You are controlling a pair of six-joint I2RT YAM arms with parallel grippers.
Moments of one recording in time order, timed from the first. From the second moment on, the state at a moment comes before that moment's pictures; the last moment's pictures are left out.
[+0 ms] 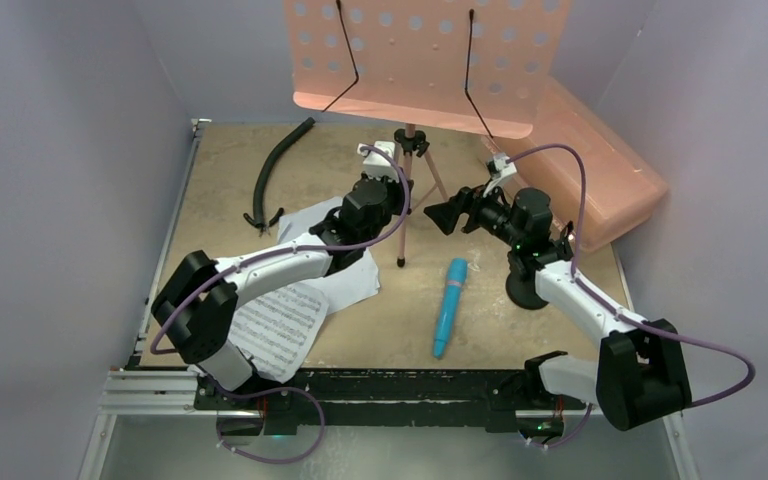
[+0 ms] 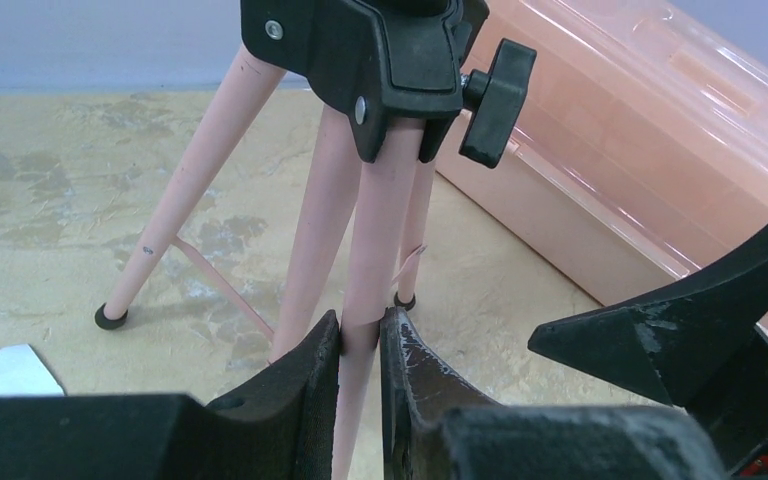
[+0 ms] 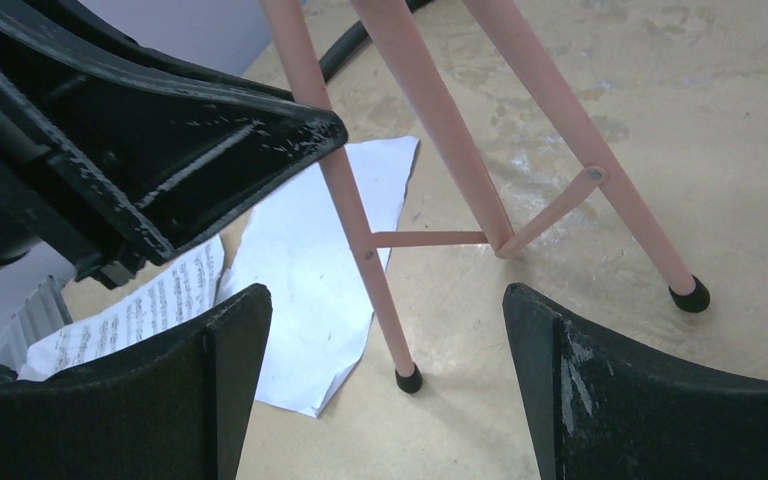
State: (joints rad) left arm -0.83 1.61 1.09 0.38 -0.42 -0.36; right arm 0.29 1.21 0.66 0.44 -0.50 0.40
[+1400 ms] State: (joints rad) left arm -0.82 1.61 1.09 0.40 -0.41 -0.39; right arm 0.29 1.02 0.67 0.38 -0.57 0.39
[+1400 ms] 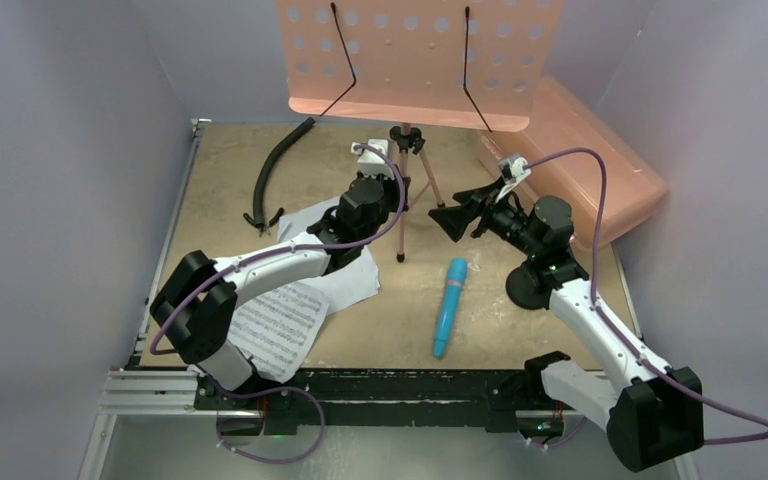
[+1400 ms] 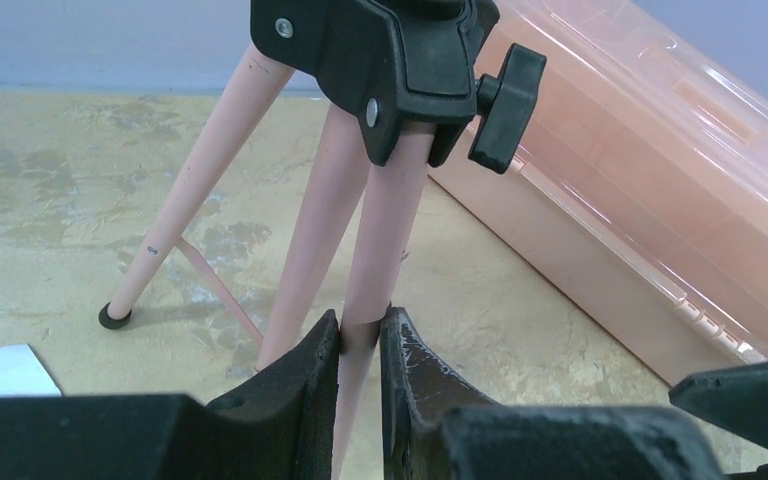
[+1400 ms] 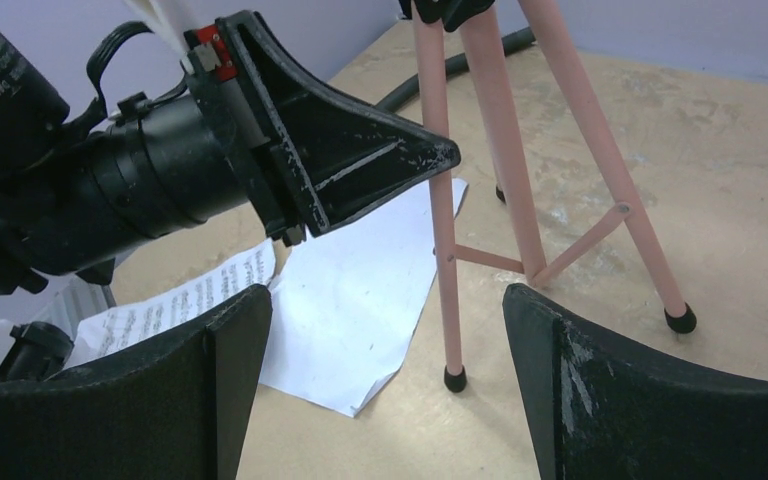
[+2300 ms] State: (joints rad) left arm -0.83 1.34 0.82 0.38 -0.41 -0.41; right arm 0.29 0.94 0.65 0.23 -0.63 0.29
